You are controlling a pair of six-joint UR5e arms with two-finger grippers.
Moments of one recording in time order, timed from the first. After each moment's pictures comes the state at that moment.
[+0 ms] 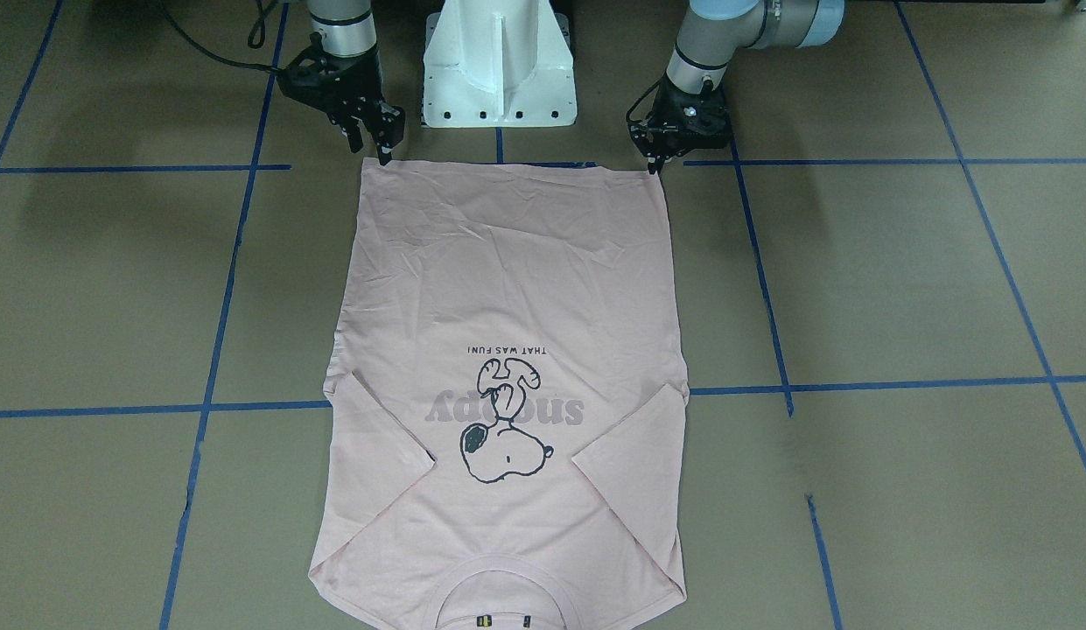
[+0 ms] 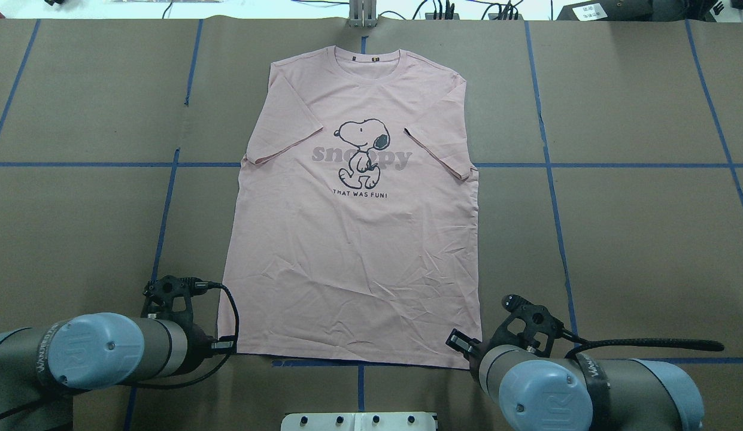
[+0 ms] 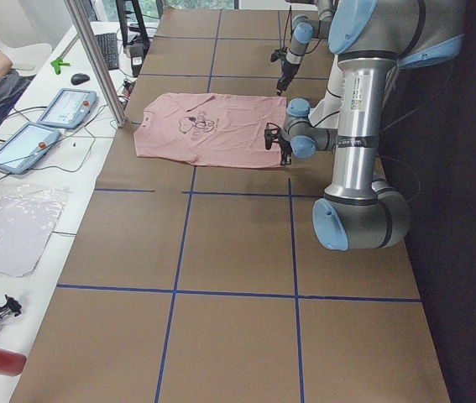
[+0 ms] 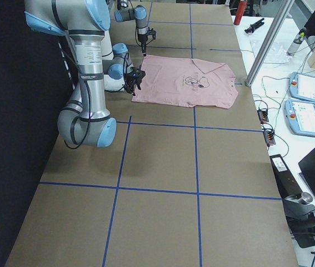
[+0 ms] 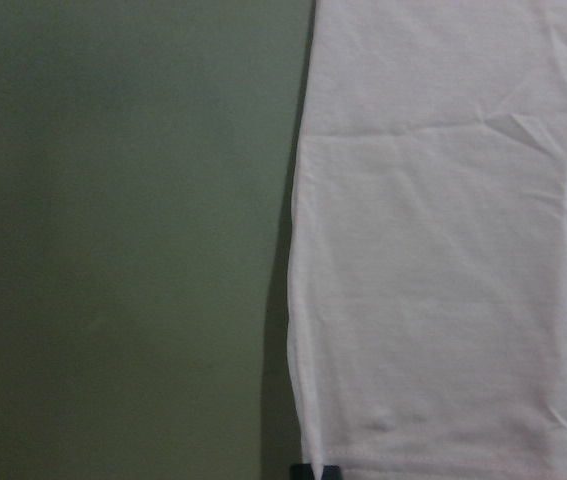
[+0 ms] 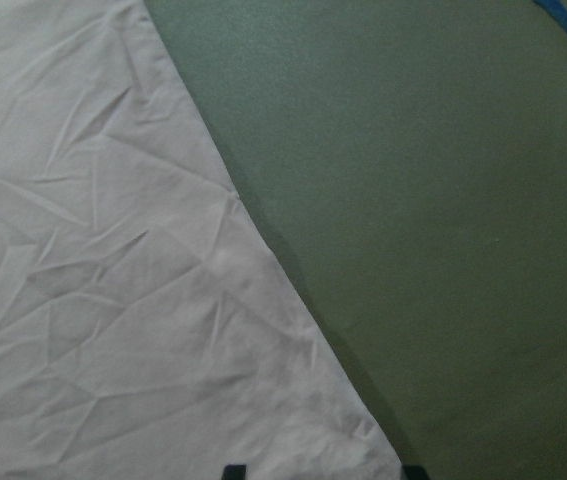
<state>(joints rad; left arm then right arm) -0.22 -1.66 -2.04 -1.91 -1.66 -1.50 0.08 -1.37 2.12 -1.59 1.42 2.09</state>
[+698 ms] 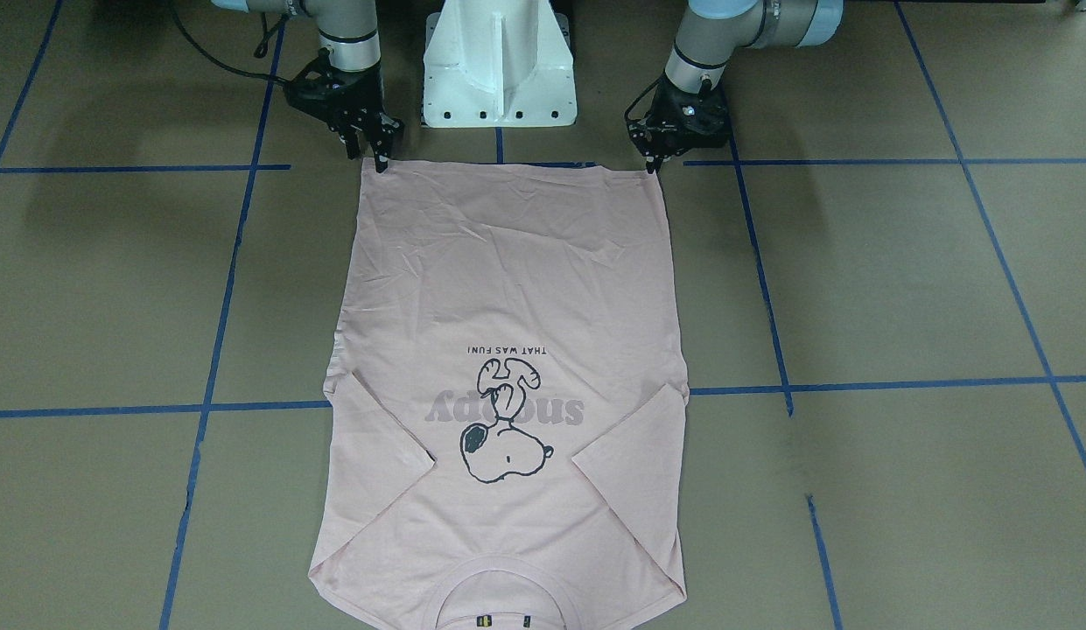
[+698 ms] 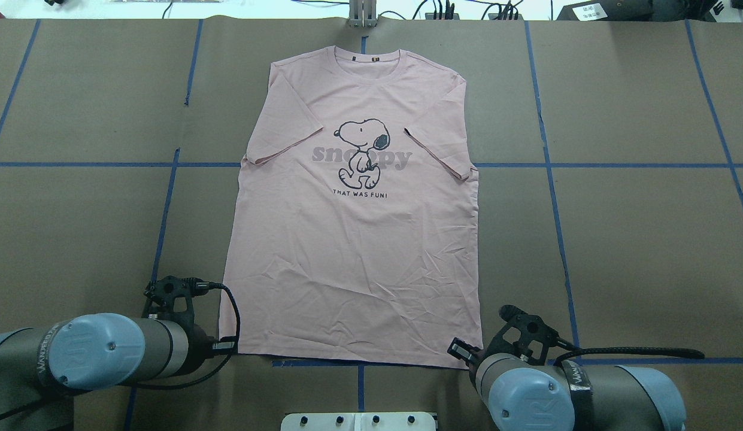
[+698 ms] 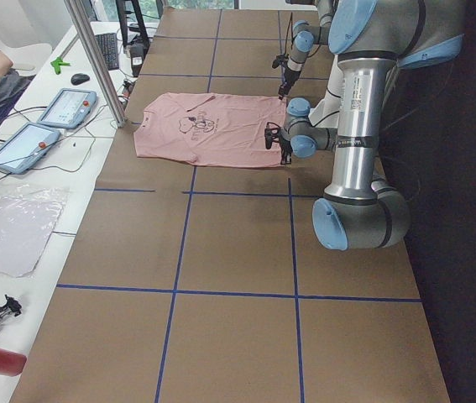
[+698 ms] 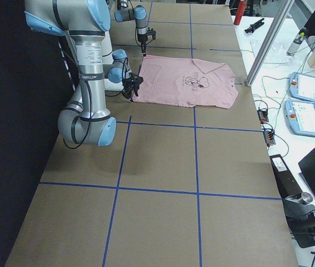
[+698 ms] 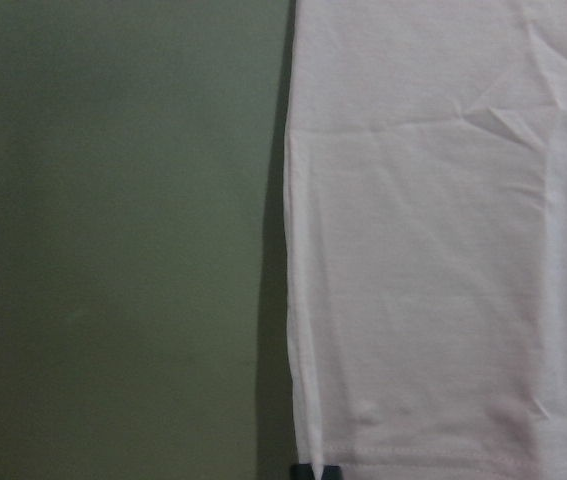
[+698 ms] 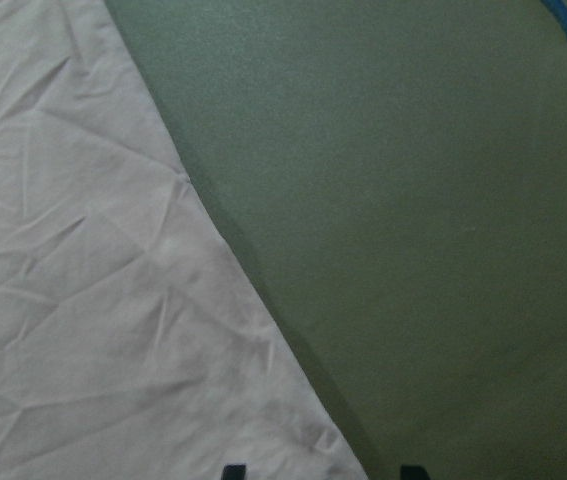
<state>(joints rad) -0.22 -1.66 -2.04 -1.91 -1.66 -1.50 0.06 -1.37 2.07 -1.59 1.41 2.10</state>
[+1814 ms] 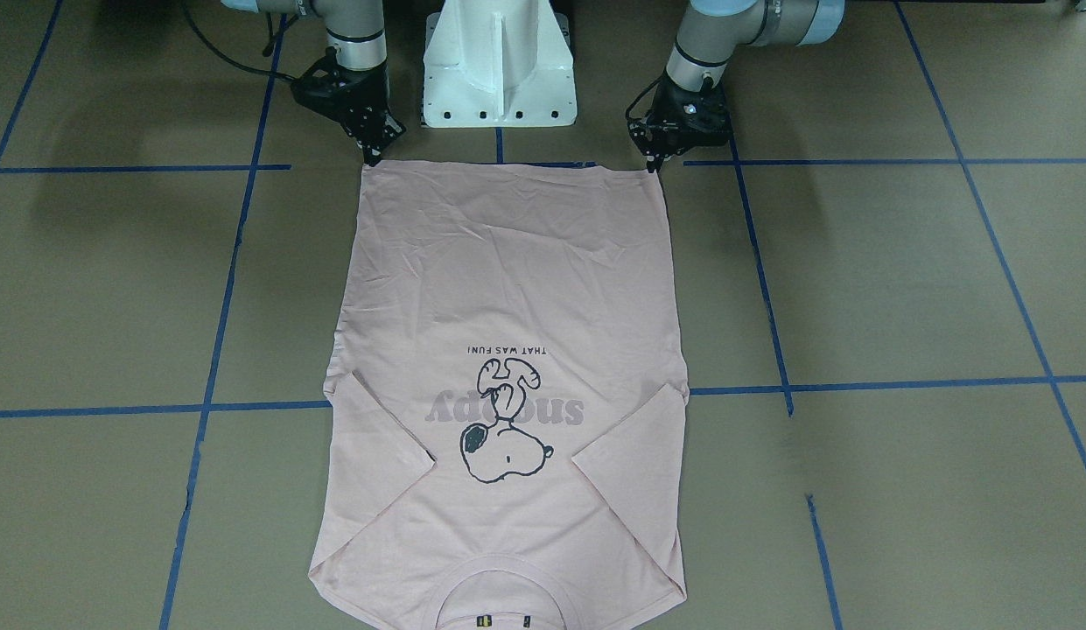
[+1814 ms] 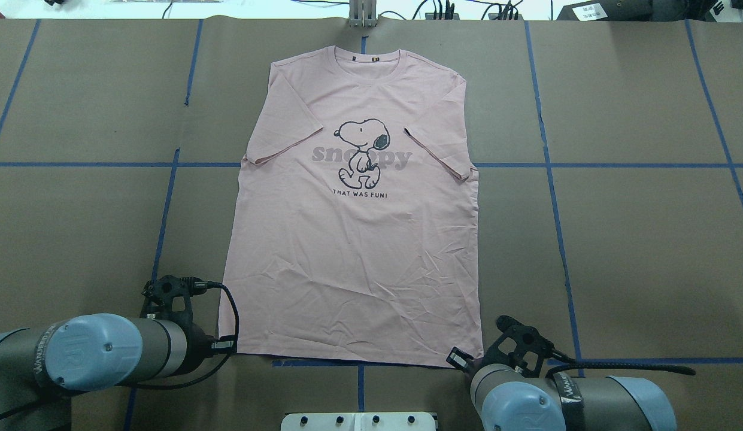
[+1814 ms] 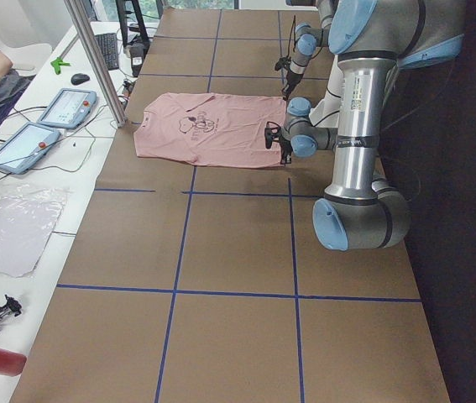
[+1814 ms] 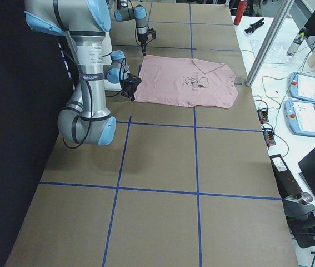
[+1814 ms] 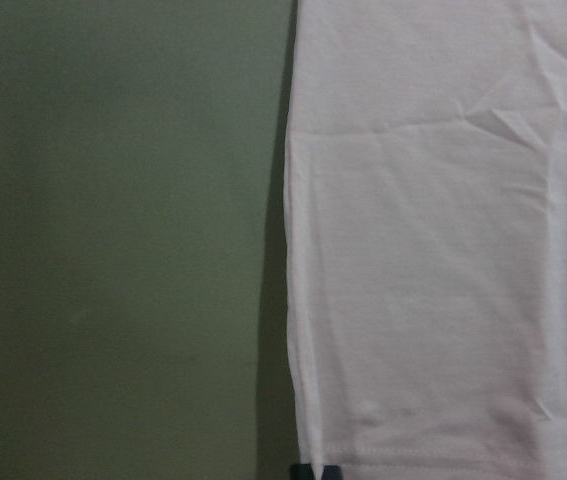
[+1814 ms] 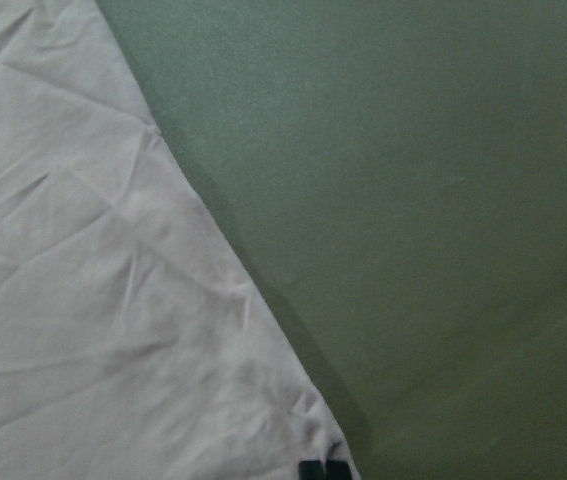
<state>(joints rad) -0.22 -1.66 -2.05 -1.91 -1.65 -1.50 0.03 -1.35 2.06 -1.59 1.39 2.15</state>
